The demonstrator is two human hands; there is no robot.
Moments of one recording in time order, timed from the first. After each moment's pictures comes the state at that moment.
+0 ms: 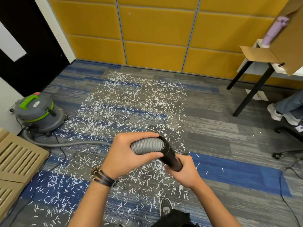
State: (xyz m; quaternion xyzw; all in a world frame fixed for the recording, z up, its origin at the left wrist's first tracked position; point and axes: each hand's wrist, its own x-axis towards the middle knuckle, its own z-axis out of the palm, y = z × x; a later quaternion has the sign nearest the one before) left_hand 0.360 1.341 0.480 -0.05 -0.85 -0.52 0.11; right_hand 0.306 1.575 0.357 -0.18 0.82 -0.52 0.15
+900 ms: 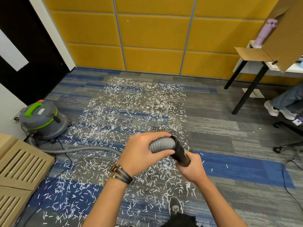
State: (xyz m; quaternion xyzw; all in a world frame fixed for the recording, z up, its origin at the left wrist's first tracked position) left_hand 0.393 1.322 0.485 -0.07 -0.90 -0.42 0.08; right_hand 0.345 1.545 0.352 -0.13 0.86 -0.49 0.06
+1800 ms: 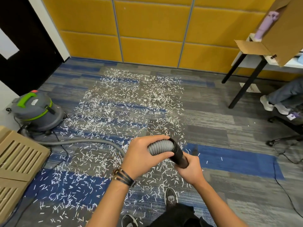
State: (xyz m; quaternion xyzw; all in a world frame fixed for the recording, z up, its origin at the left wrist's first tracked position) left_hand 0.413 1.331 0.447 -0.03 -0.87 -0.50 0.05; right_hand 0.370 1.558 0.314 -0.09 0.86 -0.49 0.08
